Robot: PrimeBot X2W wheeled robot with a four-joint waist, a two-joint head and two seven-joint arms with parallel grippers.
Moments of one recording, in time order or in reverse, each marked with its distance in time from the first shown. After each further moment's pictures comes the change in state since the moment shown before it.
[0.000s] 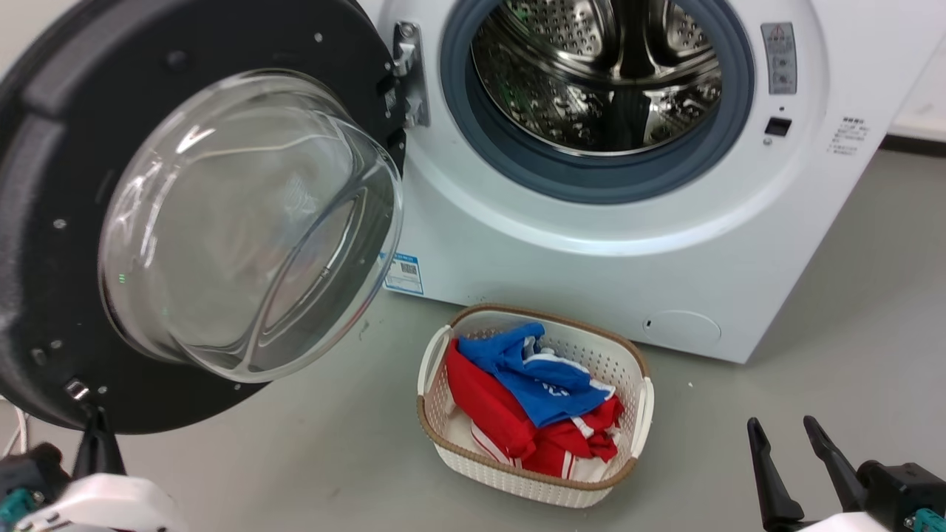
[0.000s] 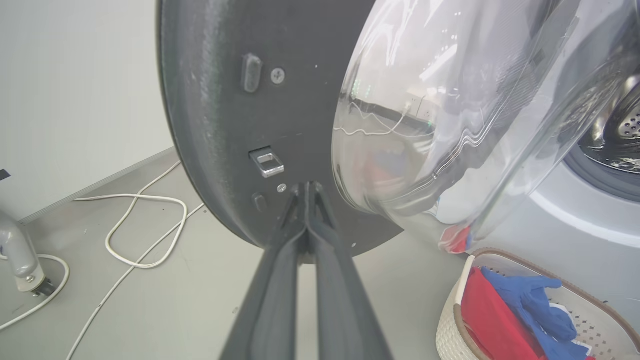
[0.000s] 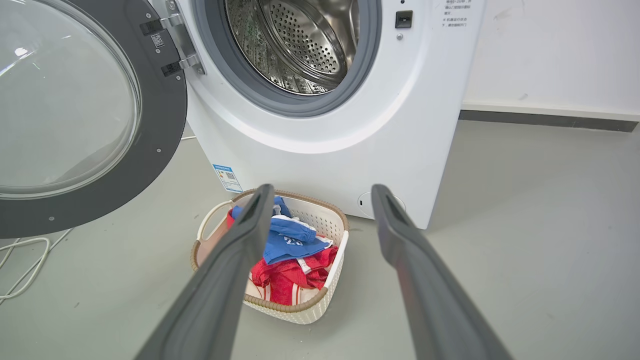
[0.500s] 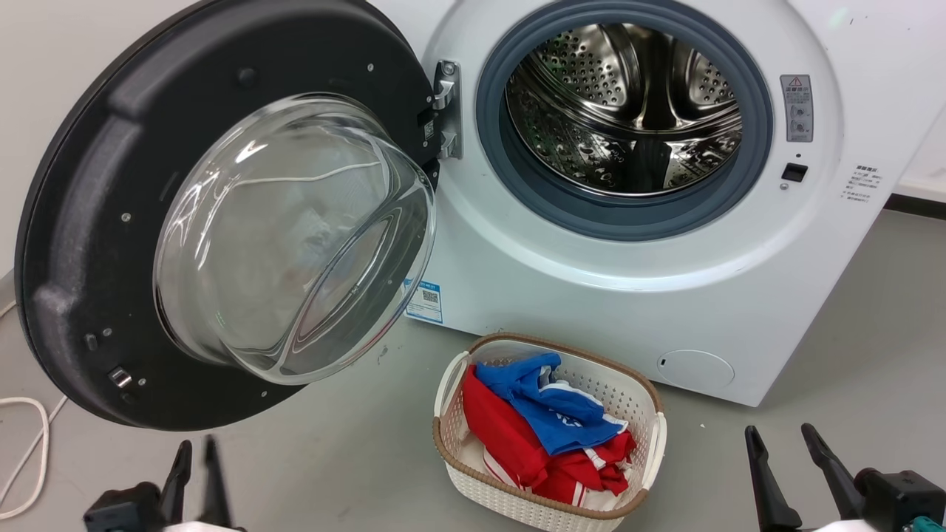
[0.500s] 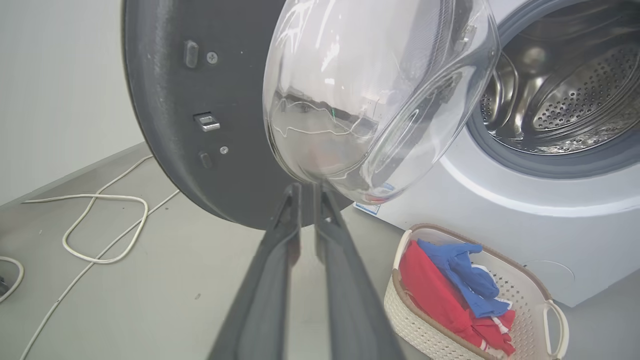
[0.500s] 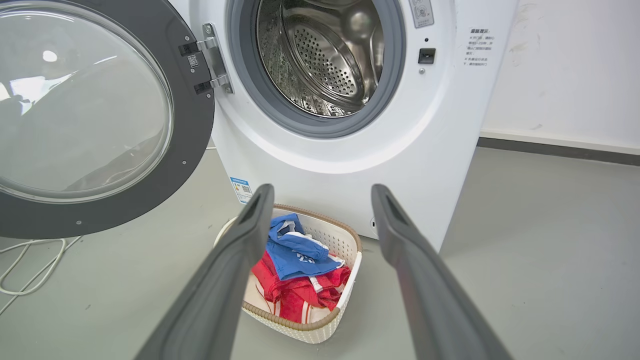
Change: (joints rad) left arm 0.181 -0.060 -0.131 -0.273 0.075 0.069 0.045; right arm 0.031 0.016 -0.004 -0.022 -0.015 0.000 0.007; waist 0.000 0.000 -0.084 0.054
